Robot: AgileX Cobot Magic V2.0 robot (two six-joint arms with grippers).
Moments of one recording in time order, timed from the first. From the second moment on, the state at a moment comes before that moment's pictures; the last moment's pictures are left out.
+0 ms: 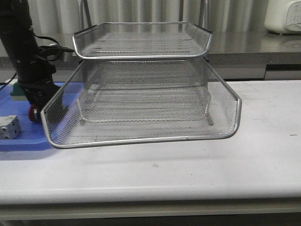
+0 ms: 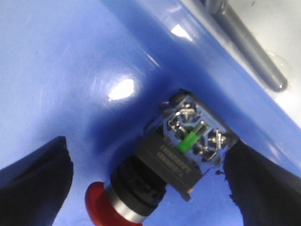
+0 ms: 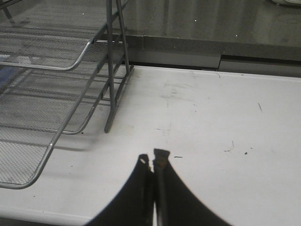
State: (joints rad) left arm -0.10 2.30 -1.92 -0.16 1.08 0.76; right arm 0.09 0.25 -0.37 0.05 0.43 -0.04
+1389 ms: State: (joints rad) left arm -0.09 2.33 -1.97 -0.17 1.10 0.76; right arm 0.09 0.25 -0.37 0.05 0.43 -0.03
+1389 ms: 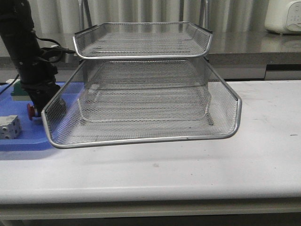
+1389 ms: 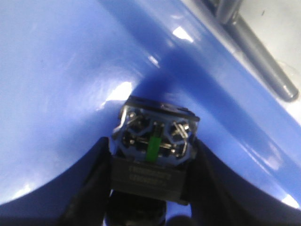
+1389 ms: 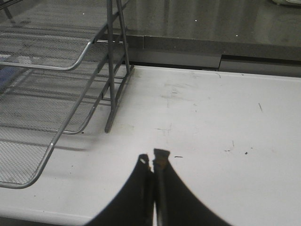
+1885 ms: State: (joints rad) left arm 0.00 2.21 -1.99 -0.17 1.22 0.69; right arm 0.09 0.25 -0.37 0.05 0.43 -0.03
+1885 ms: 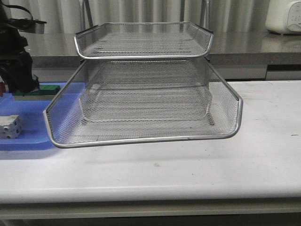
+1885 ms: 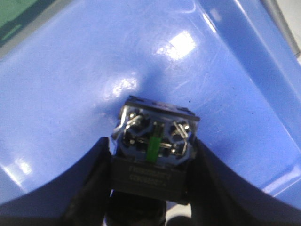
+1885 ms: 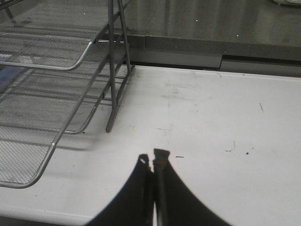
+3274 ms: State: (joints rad) left arm -0.53 1.73 -1.65 -0.25 1.19 0.55; right arm 0.09 0.25 -0.37 0.05 0.43 -0.03
